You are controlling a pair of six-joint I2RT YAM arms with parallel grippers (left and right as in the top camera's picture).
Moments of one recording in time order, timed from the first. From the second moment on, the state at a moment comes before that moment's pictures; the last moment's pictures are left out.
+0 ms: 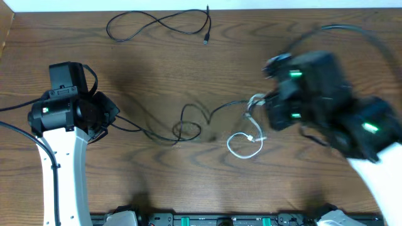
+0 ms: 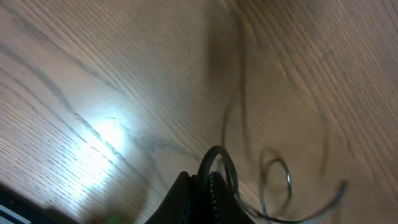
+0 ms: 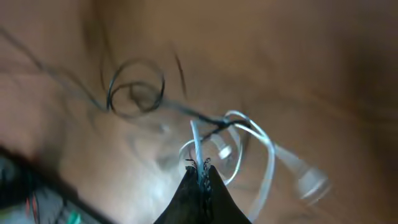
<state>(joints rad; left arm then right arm) 0.20 1.29 1.30 -1.23 0.02 -0.57 0.48 1.26 1.61 -1.22 -0.11 0.14</state>
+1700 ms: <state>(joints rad) 0.29 1.29 1.30 -1.21 0.47 -0.32 -0.13 1.33 1.63 -1.27 -0.59 0.14</state>
